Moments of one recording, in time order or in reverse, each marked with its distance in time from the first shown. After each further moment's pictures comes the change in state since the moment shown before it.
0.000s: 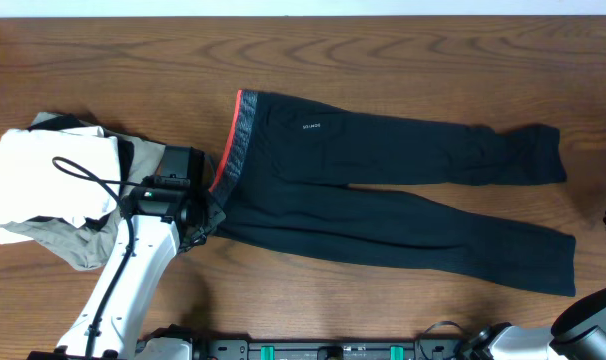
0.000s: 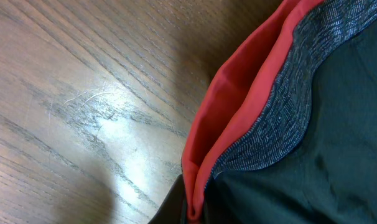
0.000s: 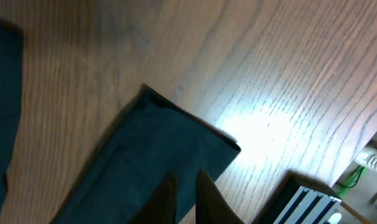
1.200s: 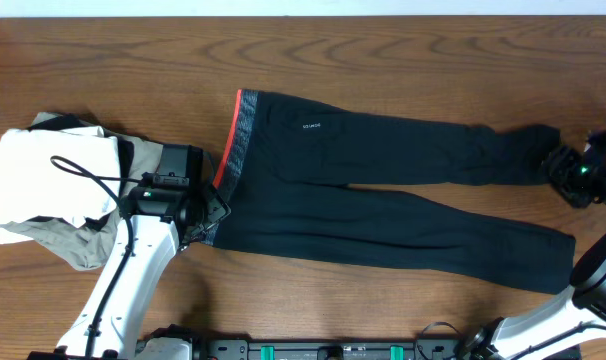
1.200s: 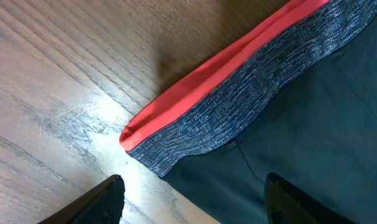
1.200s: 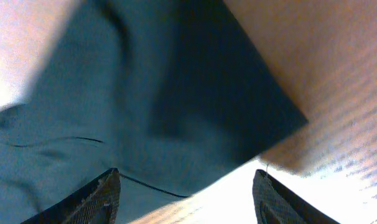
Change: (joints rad) left arm 0.005 0.000 0.000 0.043 0.000 0.005; right arm 0.194 0.286 -0.121 0.597 -0.462 -0.240
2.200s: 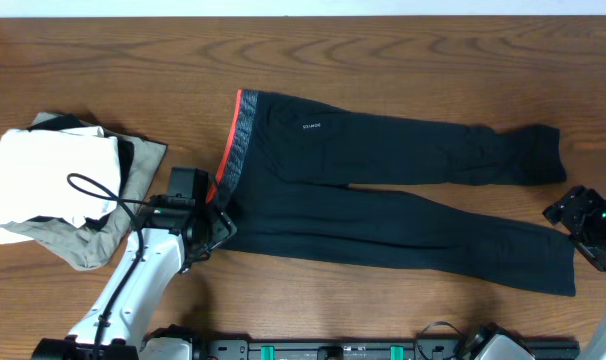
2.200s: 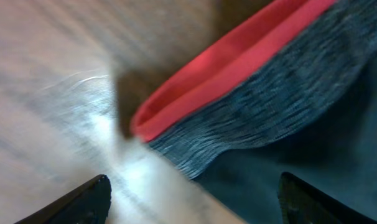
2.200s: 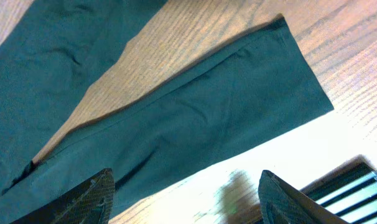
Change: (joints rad) left arm 0.000 0.006 -0.183 0.139 0.027 -0.005; right arm -0.003 -0.667 0.009 -0.727 0.203 0.072
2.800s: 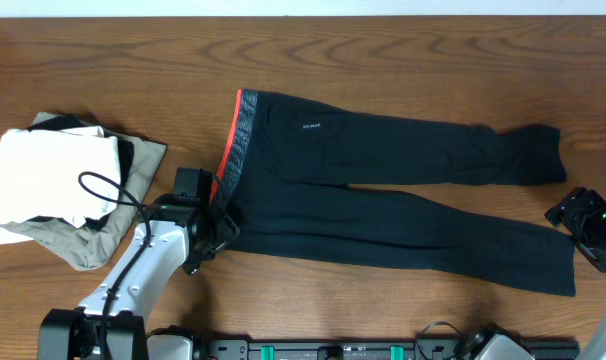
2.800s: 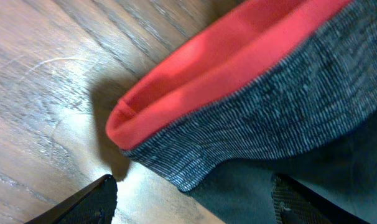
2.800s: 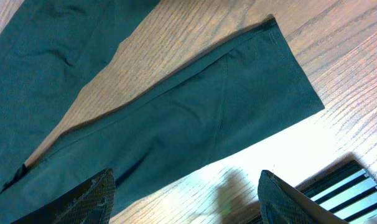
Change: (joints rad) left arm 0.000 0.087 -0.011 0.034 0.037 -0.054; right arm 0.000 0.000 0.000 0.001 0.023 0.000
